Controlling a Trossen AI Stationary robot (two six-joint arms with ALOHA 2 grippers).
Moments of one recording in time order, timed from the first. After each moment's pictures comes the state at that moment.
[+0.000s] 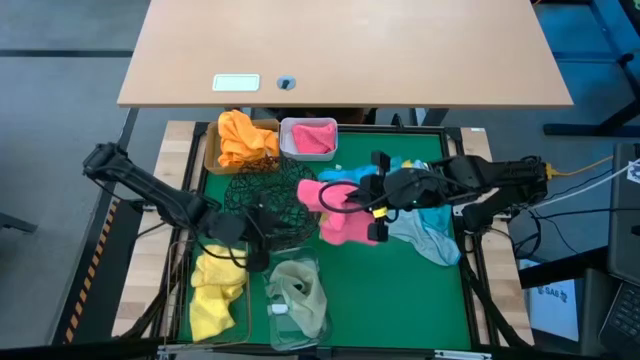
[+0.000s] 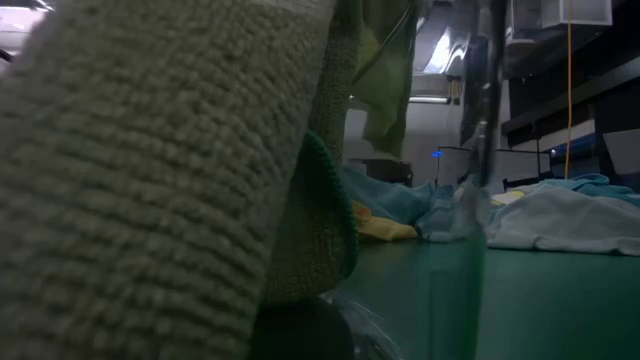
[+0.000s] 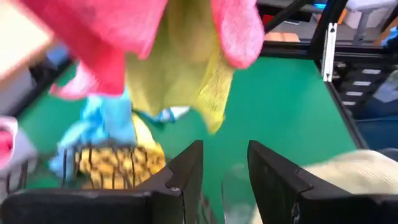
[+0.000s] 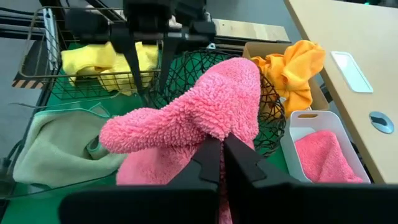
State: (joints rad) left arm -0.44 1.19 0.89 -0.18 -0.50 -0.27; right arm 0.27 1.58 1.95 -1.03 0.32 0.07
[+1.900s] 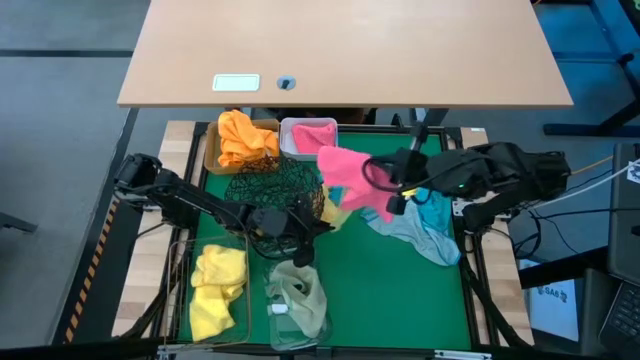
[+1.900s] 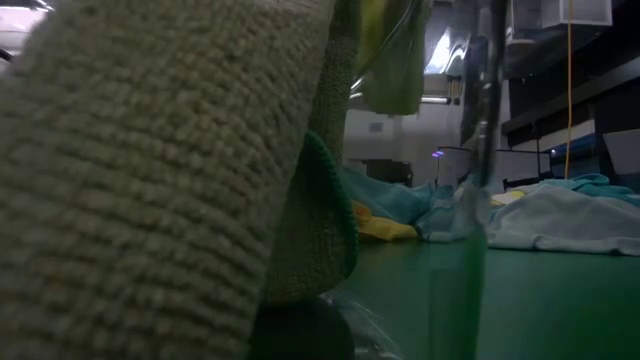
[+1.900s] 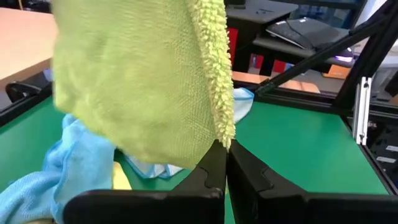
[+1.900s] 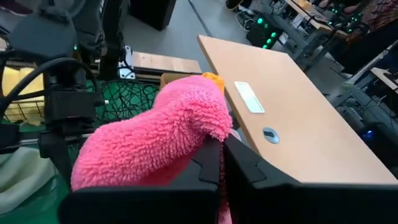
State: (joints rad) left arm -0.27 1.58 0.89 0.39 -0.40 -0.24; right arm 0.27 1.44 1.94 -1.01 0.66 -0.06
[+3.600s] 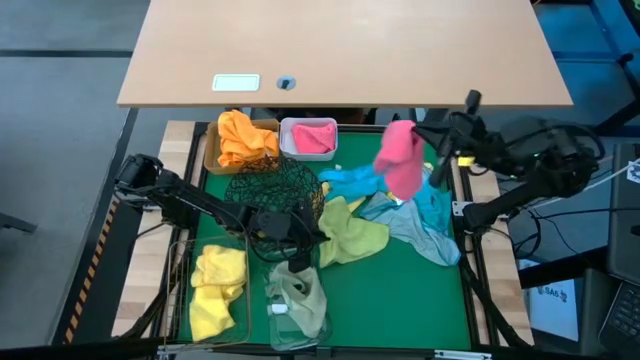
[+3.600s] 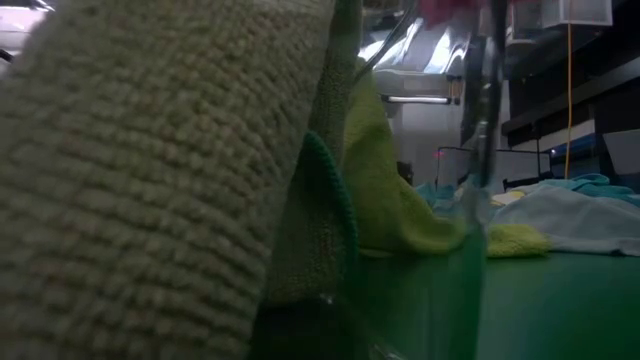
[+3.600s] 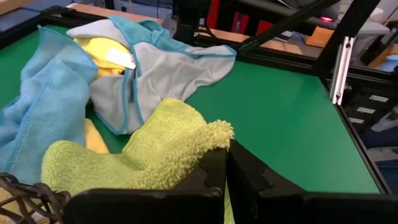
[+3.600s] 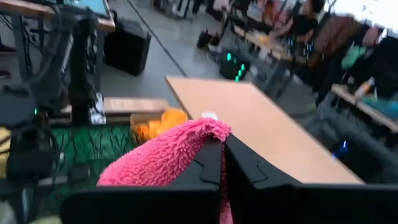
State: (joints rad) left arm -0.26 1.58 0.89 0.29 -0.29 -0.31; right arm 0.26 1.26 1.95 -0.97 0.74 -0.12
